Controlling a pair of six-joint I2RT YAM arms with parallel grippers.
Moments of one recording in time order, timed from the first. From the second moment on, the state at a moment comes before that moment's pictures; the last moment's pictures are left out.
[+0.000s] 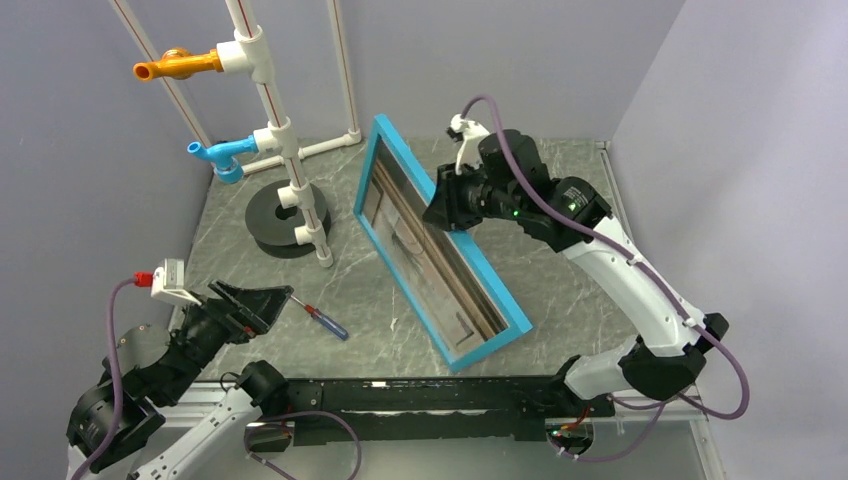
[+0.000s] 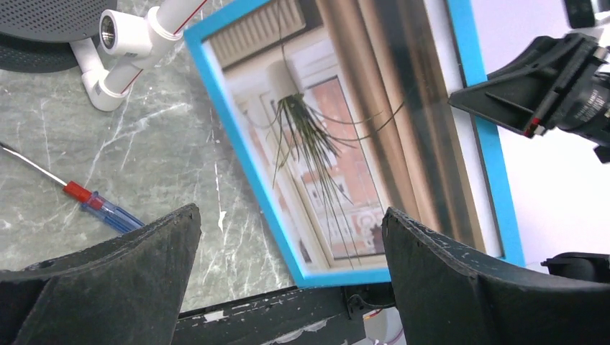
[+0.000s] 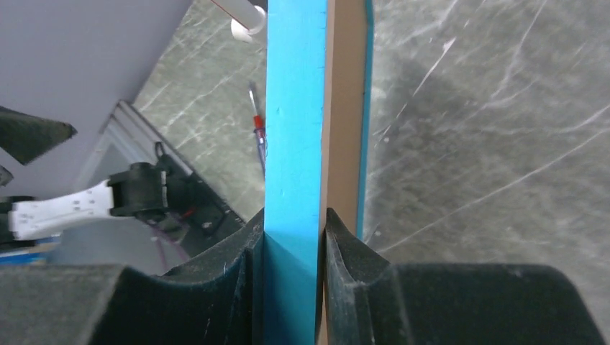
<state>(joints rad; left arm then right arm) -0.68 0.21 1.02 -0.97 -0.26 -0.88 0.83 1.39 1.77 -0.91 -0.06 0.35</state>
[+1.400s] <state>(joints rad) -0.68 0.17 0.79 -0.88 -0.15 -0.90 0.12 1.38 0.82 0.18 -0.47 0.85</state>
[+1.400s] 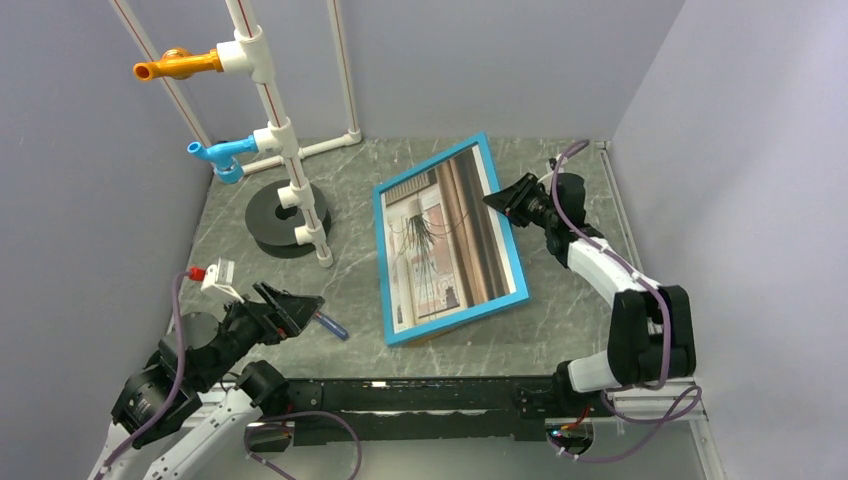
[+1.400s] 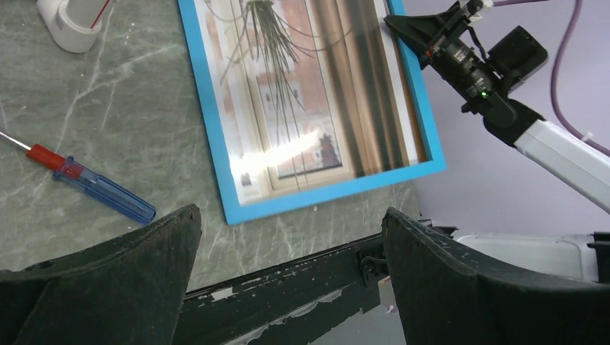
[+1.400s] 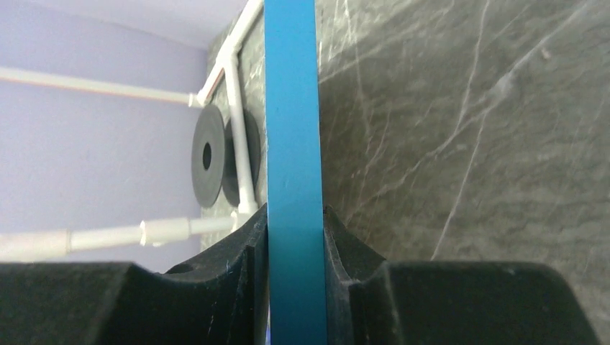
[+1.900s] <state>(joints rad) -0.68 0.11 0.78 -0.94 -0.15 -0.94 0.11 1.80 1.00 0.46 -0.43 0.93</state>
